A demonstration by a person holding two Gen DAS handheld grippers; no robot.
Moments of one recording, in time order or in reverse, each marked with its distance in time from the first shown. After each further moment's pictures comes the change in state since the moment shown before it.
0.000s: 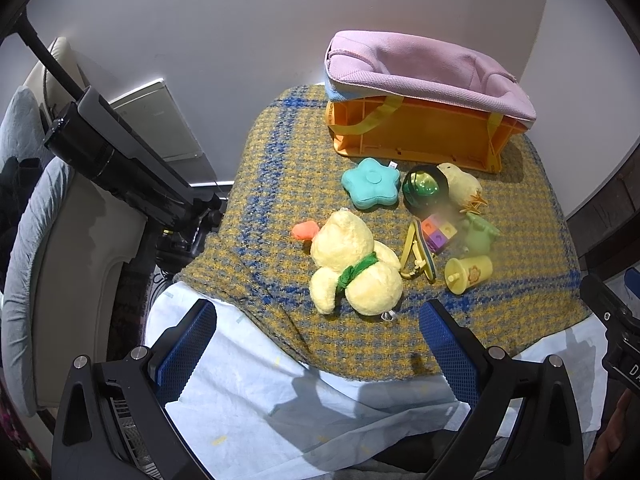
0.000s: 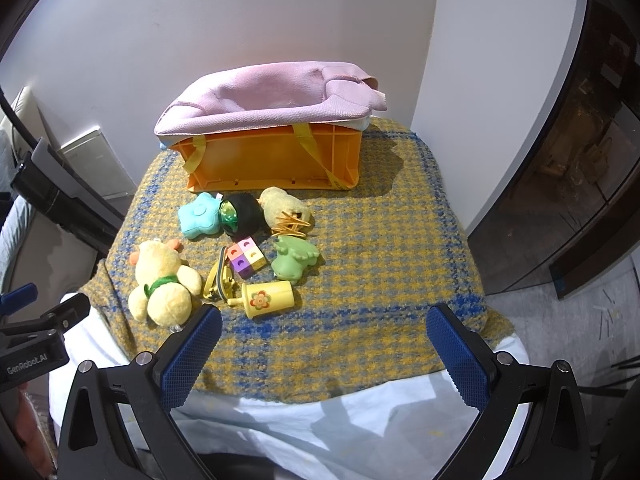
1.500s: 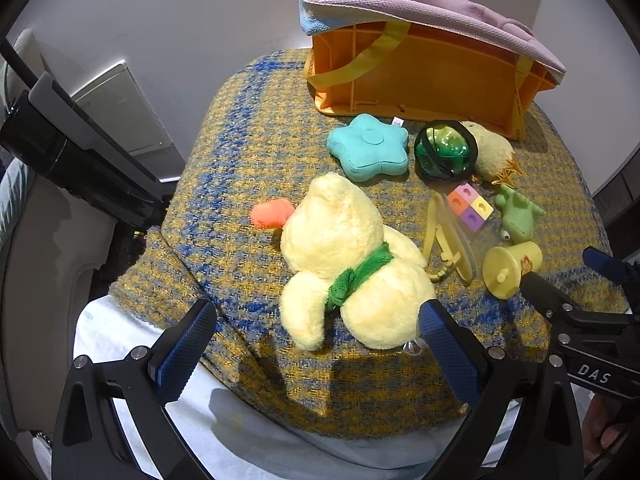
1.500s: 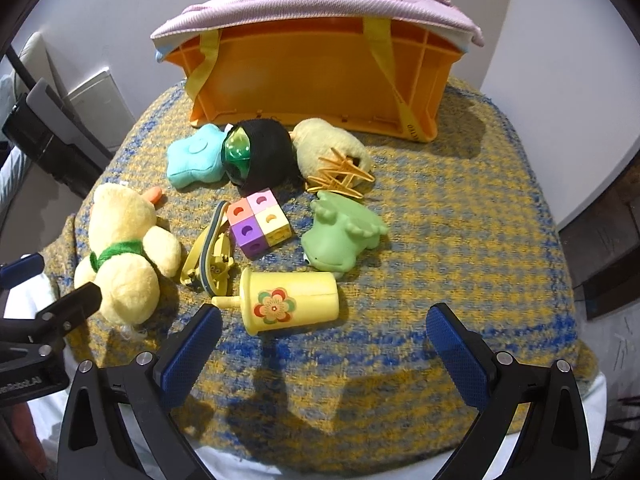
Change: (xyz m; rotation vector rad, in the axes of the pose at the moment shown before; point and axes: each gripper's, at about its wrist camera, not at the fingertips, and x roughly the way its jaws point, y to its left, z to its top) left arm 0.108 -0.011 -0.008 0.039 0.021 -0.052; right arm 0.136 0.037 -0.018 -0.109 0.086 0.077
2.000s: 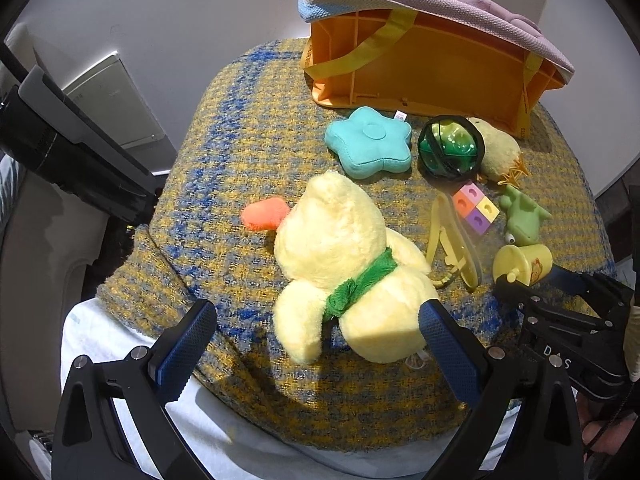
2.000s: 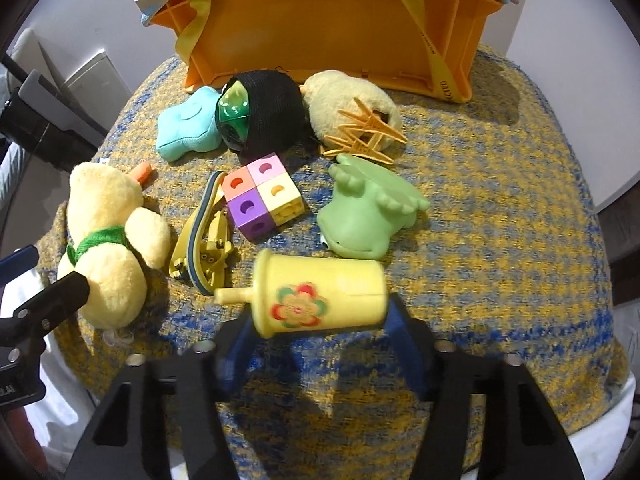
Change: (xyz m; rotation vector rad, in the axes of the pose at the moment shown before) left arm 0.014 0.002 0.010 -0.007 0.033 -0.023; right arm 0.037 0.001 0.001 0.013 0.103 0.065
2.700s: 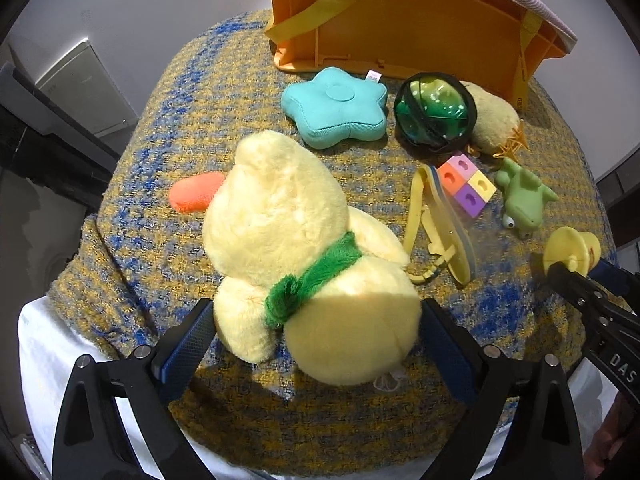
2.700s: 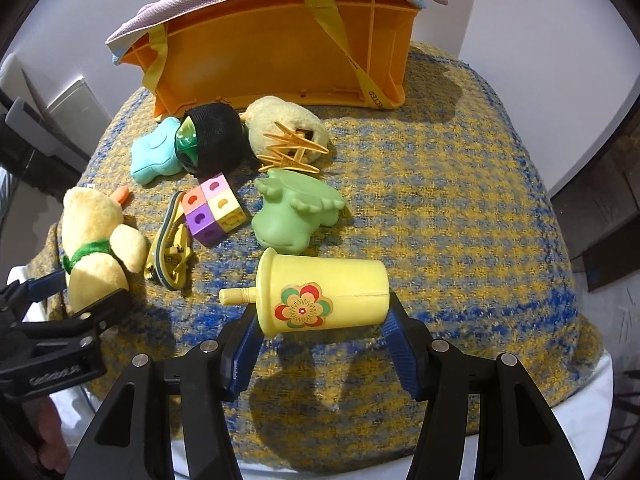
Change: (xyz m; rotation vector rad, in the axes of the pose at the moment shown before) left arm 0.038 -0.024 -0.001 0.014 0.076 -0.044; right arm -0.028 -0.026 -0.005 0.060 -0.046 -0.068
